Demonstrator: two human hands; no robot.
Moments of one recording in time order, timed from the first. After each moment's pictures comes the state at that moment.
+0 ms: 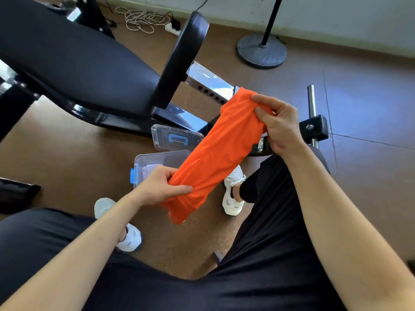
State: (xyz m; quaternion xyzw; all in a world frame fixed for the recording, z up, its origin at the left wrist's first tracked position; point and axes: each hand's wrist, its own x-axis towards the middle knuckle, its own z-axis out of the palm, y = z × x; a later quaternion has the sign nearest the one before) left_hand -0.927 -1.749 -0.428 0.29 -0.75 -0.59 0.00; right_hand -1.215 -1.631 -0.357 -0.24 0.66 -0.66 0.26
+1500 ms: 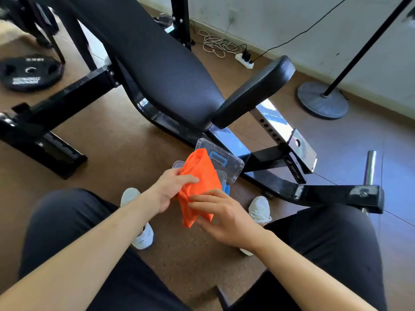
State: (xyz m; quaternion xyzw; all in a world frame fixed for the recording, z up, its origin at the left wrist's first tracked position) left_hand -0.875 -1.785 -0.426 0.51 -0.44 -0.72 0.17; right_hand -1.035 -1.661 -0.423 -0.79 0.50 -0.28 0.20
